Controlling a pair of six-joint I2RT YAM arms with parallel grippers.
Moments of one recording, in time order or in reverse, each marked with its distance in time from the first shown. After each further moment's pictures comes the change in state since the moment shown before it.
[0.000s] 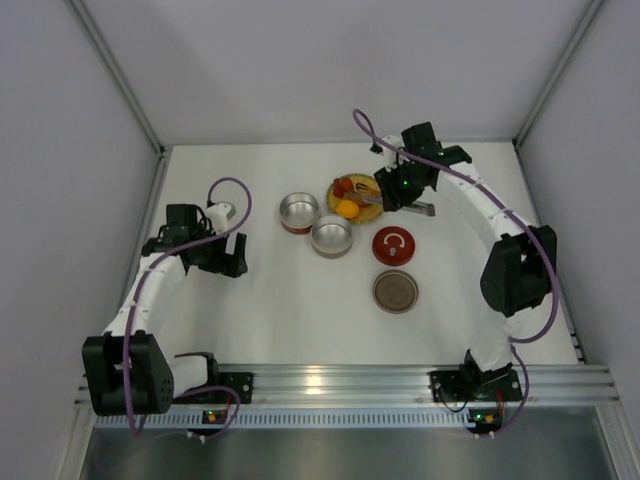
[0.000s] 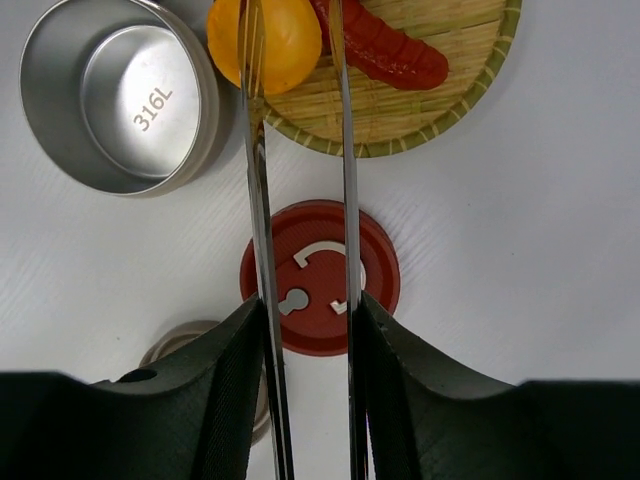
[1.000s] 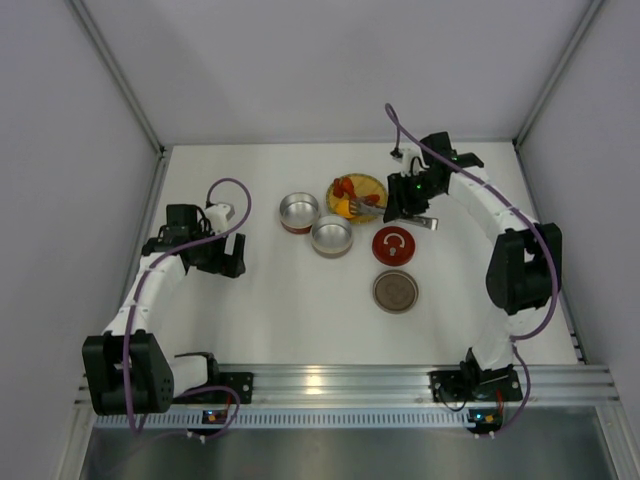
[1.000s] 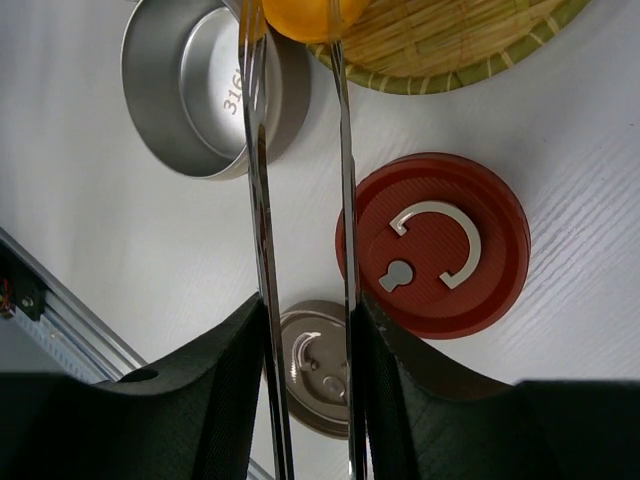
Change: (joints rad) left arm 0.000 0.002 0.000 -0.005 -0.034 0.000; right arm -0.107 -0.004 -0.114 0.005 -0.258 0.262
